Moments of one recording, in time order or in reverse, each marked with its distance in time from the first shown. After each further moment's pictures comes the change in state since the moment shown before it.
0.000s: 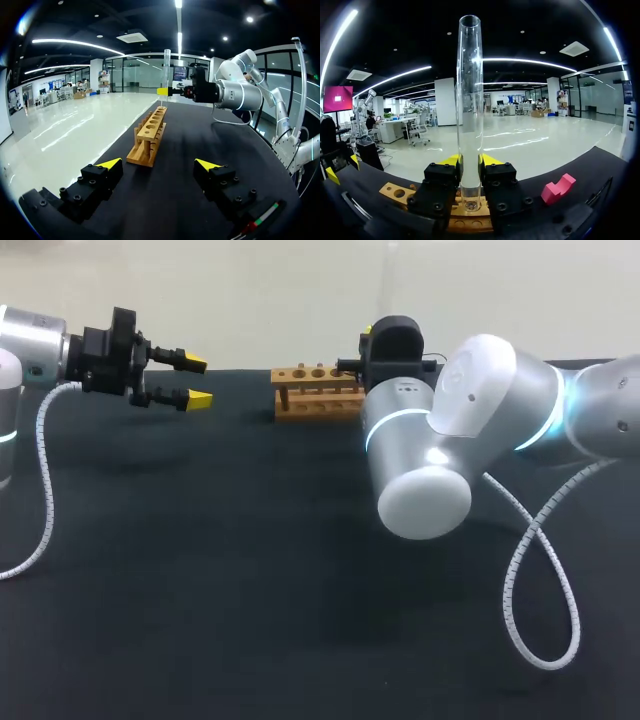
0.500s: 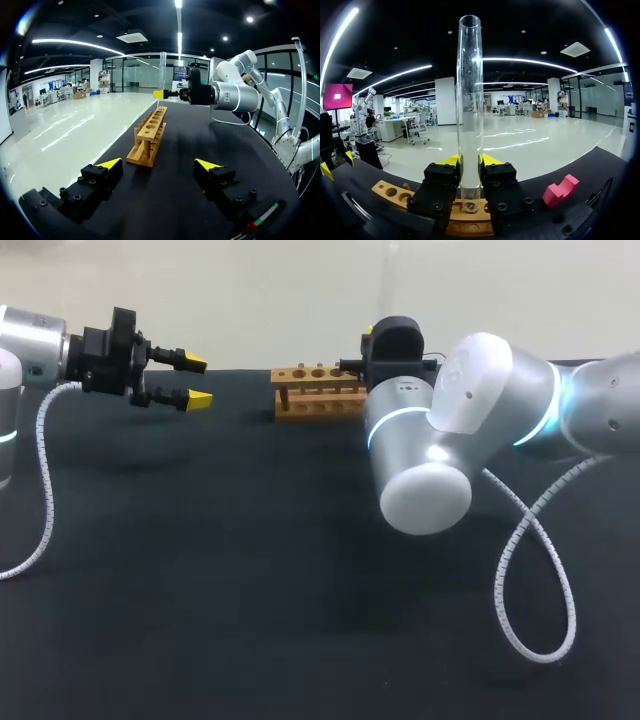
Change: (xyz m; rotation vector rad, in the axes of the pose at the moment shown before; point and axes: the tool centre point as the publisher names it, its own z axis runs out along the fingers) left arm 0.000 0.000 0.000 0.000 0.000 0.000; right arm 0.008 -0.004 0.013 -0.003 0.005 -0.013
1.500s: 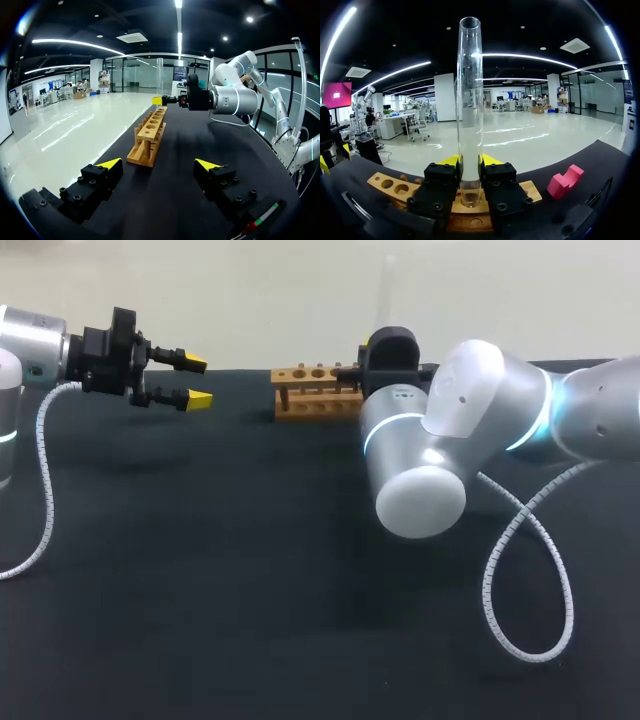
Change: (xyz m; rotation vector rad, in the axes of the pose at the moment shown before) left arm 0.000 0.000 0.000 0.000 0.000 0.000; right arm 0.023 0.002 0.004 0.003 0.035 0.011
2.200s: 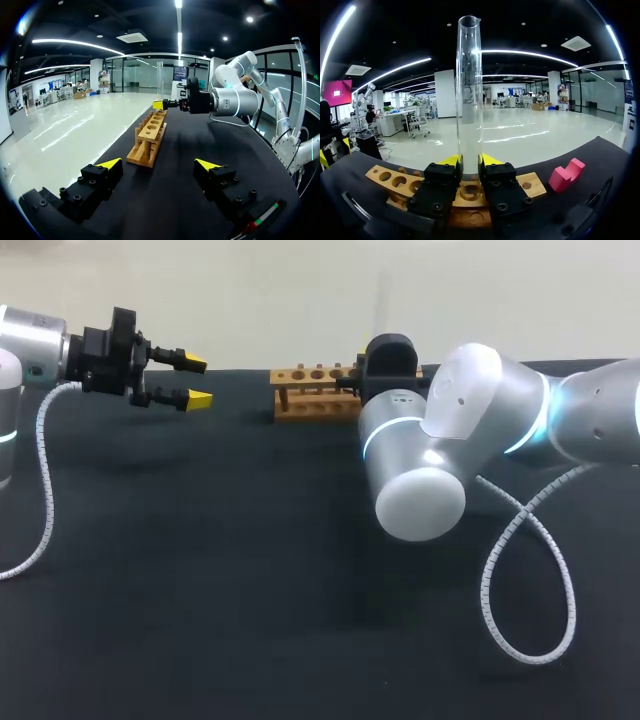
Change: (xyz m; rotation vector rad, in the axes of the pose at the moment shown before) left arm 0.000 0.000 0.000 0.000 0.000 0.000; right arm 0.014 0.001 -0.002 -0.002 0.033 -0.001
